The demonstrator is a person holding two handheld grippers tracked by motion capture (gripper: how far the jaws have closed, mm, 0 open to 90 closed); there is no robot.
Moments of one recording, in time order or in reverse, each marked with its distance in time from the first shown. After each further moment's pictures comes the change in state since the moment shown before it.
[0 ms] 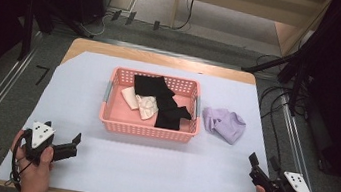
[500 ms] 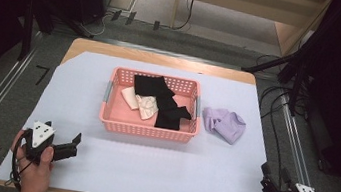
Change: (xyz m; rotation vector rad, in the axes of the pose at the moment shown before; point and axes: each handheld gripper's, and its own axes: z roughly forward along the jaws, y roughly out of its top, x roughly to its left) left arm 0.000 0.000 0.001 0.006 0.006 0.002; right arm -0.032 -0.014 -0.018 -0.024 -0.118 0.068
